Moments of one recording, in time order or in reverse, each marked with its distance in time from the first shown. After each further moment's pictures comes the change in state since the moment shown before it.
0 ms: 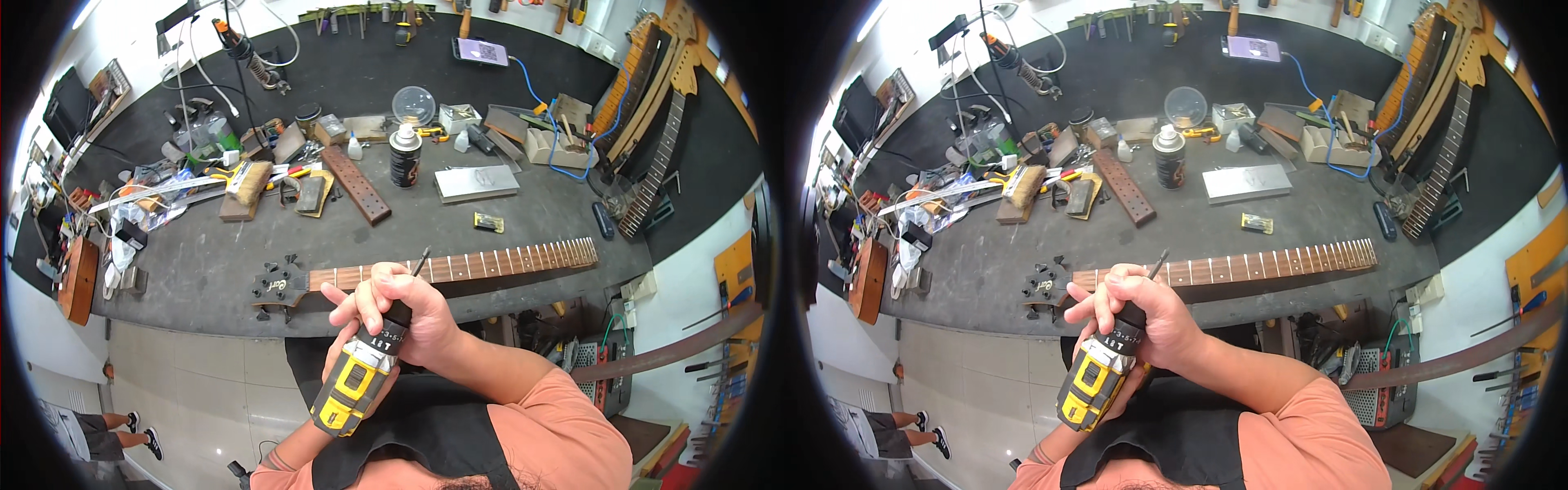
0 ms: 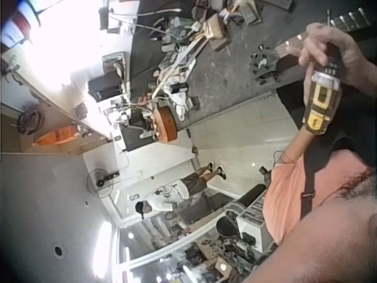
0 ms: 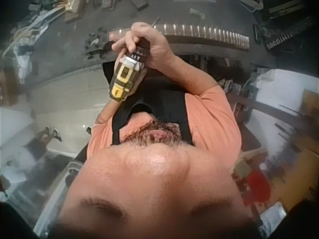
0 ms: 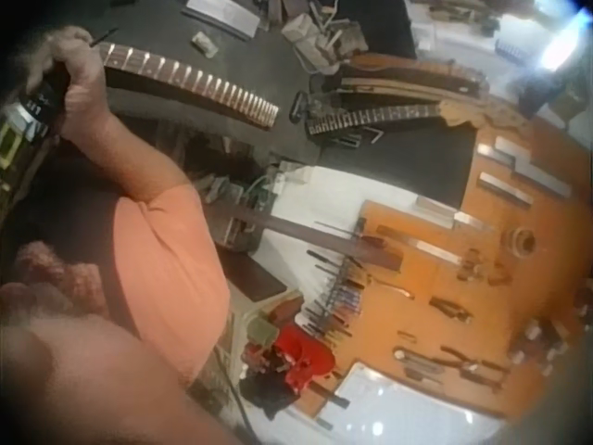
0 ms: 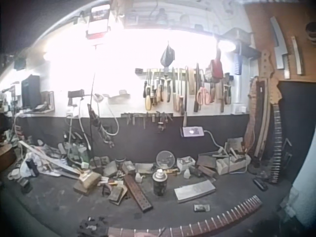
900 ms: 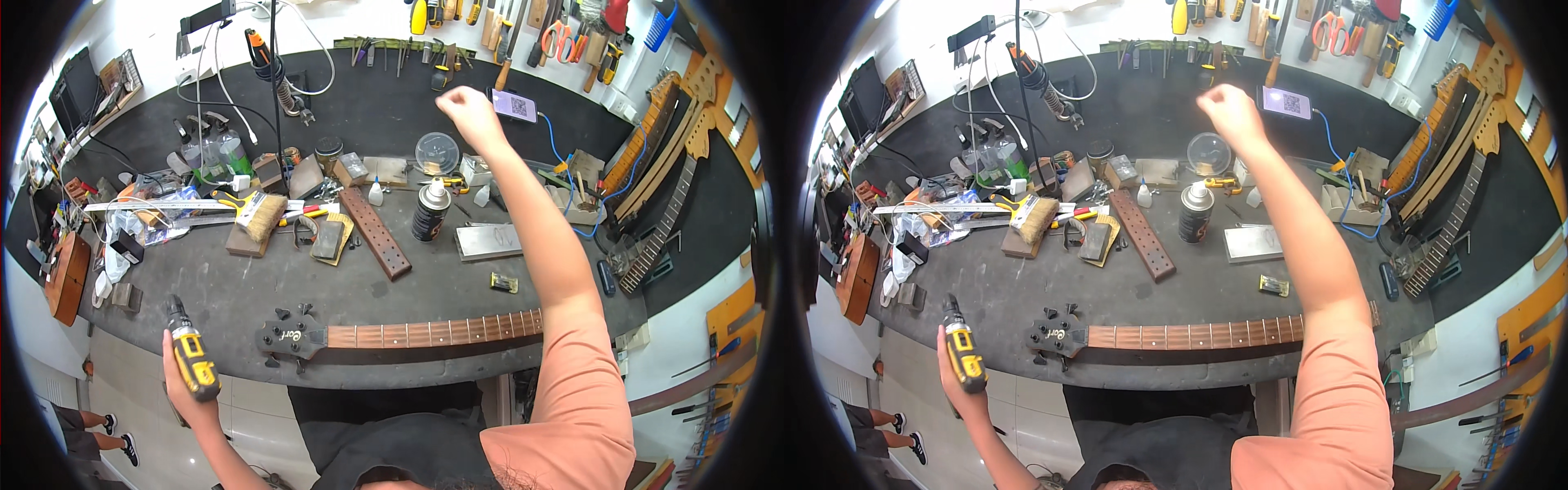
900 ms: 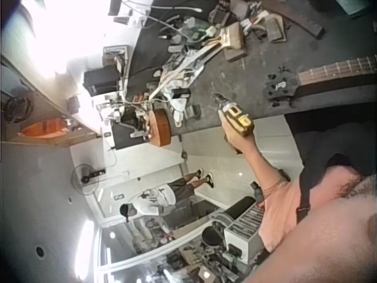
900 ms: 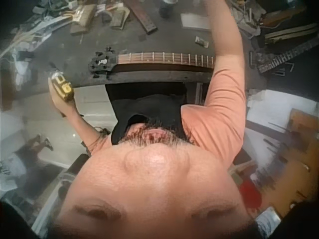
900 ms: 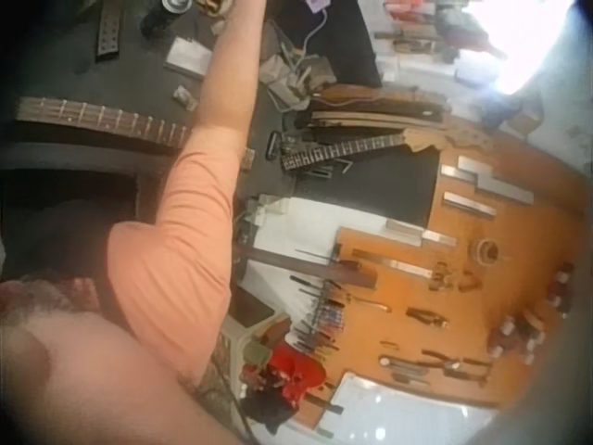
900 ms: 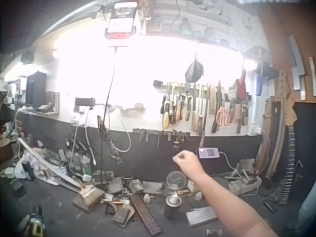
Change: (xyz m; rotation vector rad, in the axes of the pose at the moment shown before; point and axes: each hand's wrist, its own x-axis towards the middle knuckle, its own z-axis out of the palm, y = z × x) left_hand 0.006 -0.114 -0.222 0.607 0.590 -0.424; right_hand 0.306 -0.279 -0.155 -1.923 0.476 -0.587
